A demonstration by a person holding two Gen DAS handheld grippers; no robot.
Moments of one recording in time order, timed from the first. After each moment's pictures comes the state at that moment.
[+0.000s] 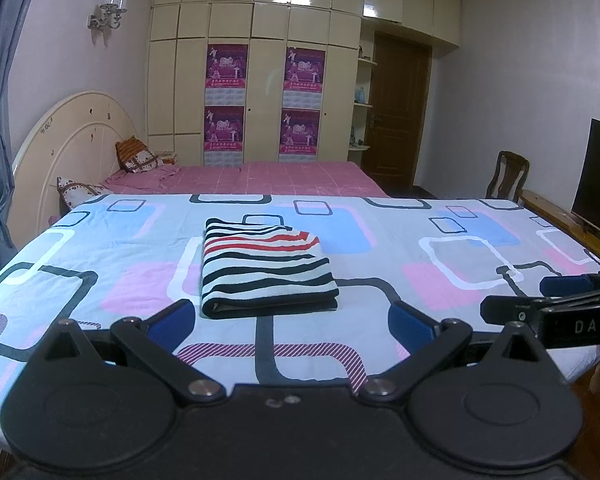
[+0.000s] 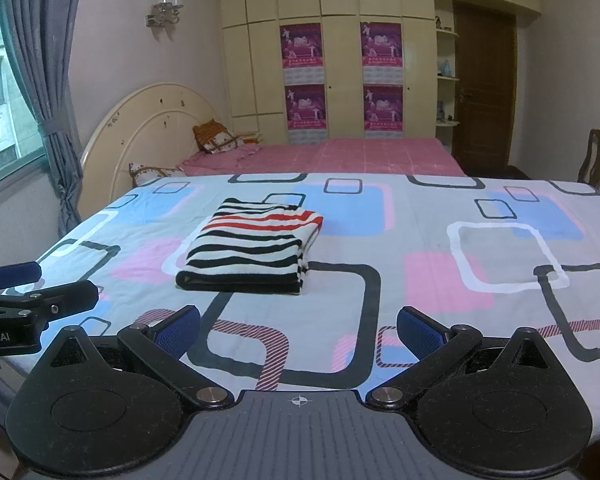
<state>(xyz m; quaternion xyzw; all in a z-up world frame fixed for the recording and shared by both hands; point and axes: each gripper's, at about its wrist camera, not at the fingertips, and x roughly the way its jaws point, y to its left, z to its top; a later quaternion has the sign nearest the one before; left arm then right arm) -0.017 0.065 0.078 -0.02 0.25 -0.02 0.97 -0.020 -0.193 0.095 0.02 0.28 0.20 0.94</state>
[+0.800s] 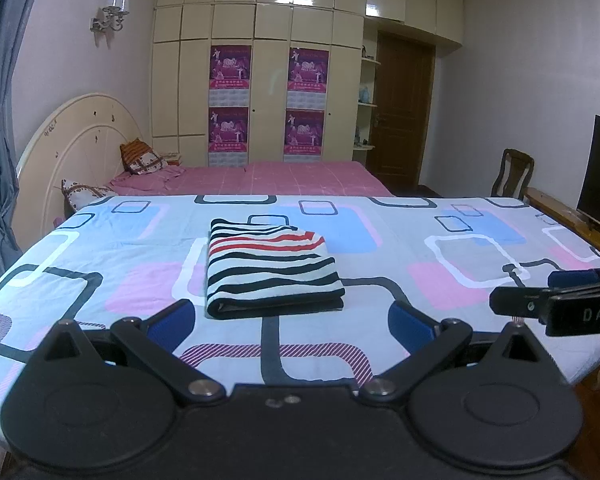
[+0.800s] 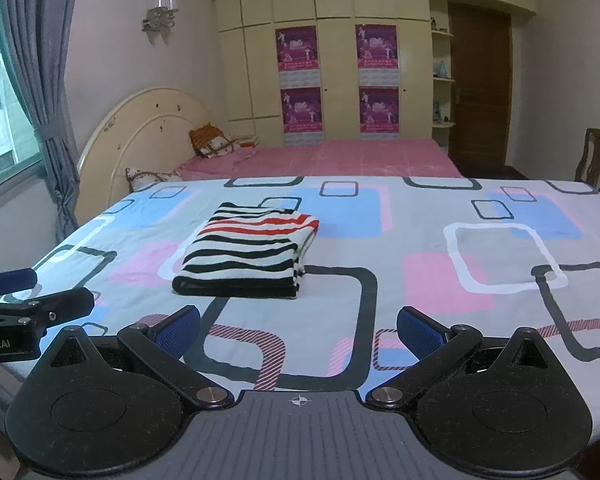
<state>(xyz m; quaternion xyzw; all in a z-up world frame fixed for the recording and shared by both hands) -0.016 0.066 0.078 -0.02 0.25 -0.01 0.97 -0.015 -0.202 0.091 0.02 0.28 0.20 0.94</state>
